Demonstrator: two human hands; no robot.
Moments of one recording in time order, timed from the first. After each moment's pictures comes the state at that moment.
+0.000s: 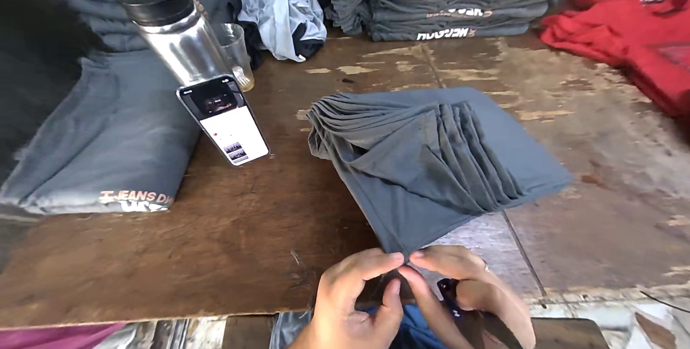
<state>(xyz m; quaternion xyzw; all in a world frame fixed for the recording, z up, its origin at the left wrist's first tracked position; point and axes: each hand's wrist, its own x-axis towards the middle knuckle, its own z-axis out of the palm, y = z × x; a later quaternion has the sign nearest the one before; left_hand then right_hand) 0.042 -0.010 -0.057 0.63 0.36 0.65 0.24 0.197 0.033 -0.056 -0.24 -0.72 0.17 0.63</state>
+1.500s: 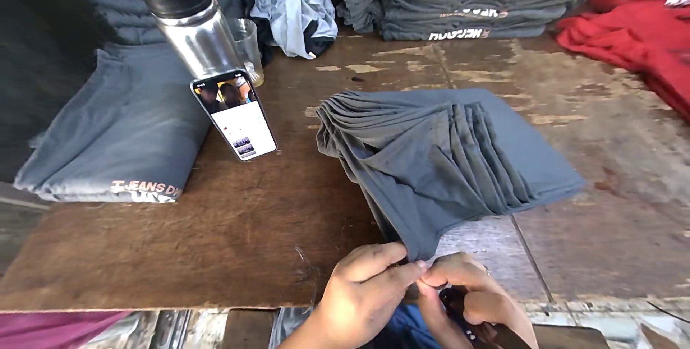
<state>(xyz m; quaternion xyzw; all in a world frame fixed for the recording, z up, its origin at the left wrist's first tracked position) 0.041 0.004 -0.060 0.71 0.37 0.59 0.08 0.200 0.028 -0.067 -0.22 -0.72 0.20 0.62</state>
